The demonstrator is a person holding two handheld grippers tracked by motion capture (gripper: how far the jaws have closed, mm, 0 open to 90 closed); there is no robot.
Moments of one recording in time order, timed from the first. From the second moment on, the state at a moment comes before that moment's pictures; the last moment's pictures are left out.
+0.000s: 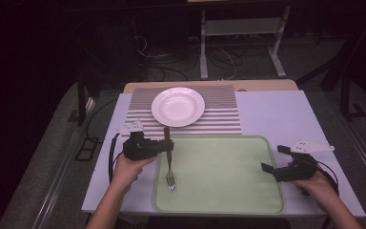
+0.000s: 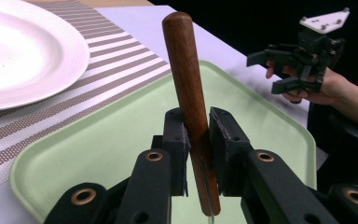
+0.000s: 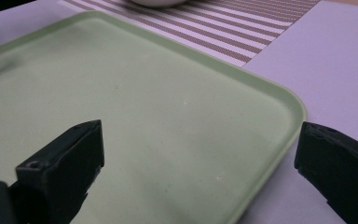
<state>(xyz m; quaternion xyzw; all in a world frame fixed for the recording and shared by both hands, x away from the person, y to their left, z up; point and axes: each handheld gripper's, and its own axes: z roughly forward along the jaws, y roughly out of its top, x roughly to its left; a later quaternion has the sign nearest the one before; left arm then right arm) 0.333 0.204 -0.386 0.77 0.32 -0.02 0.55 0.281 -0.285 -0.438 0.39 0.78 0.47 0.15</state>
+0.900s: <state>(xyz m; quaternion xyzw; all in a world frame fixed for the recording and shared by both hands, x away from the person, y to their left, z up) 0.353 0.186 -0.431 0.78 0.40 -0.04 0.47 0.282 -0.283 -0.438 0.39 0.78 0.47 0.15</state>
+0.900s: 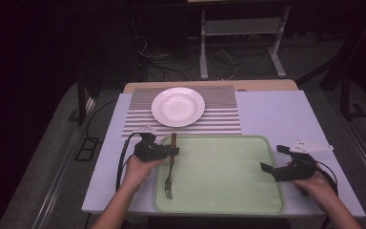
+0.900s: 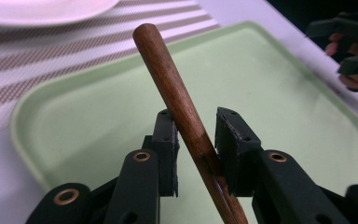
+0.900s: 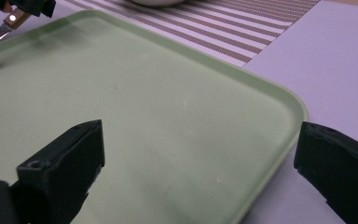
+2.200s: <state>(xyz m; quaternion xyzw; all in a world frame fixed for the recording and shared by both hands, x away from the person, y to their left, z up) 0.353 0.159 -0.444 0.85 0.35 -0.01 0.40 0.281 -0.282 -0.438 0.39 0.78 0.46 0.15</state>
